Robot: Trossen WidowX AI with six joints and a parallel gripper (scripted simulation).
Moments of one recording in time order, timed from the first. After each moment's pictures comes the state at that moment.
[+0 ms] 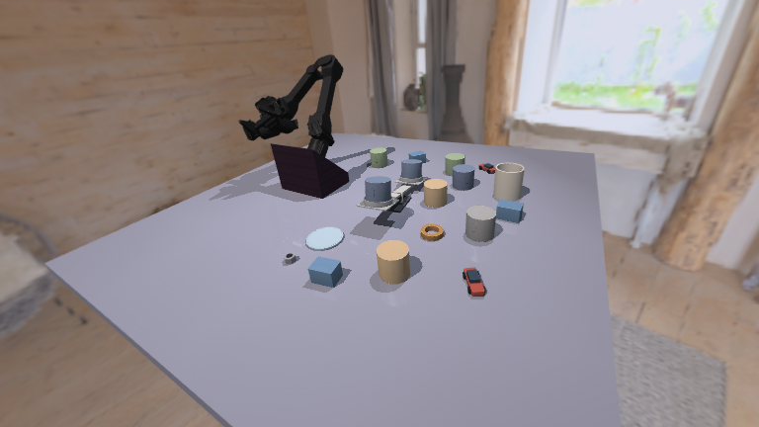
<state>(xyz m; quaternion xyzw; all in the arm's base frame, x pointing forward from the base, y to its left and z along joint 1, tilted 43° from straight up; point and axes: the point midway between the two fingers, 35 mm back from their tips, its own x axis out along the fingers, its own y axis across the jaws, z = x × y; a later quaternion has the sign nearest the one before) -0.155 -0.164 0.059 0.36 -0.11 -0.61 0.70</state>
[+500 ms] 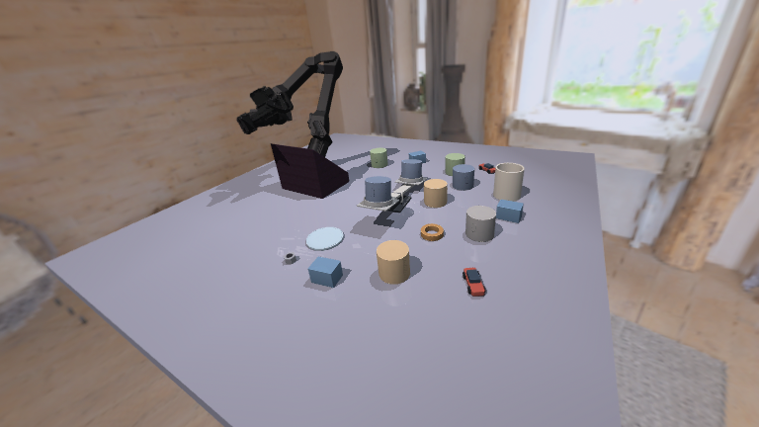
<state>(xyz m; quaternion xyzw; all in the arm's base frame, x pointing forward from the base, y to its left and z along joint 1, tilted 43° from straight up) -0.097 -0.198 0.060 0.40 -0.05 -0.49 0.77</state>
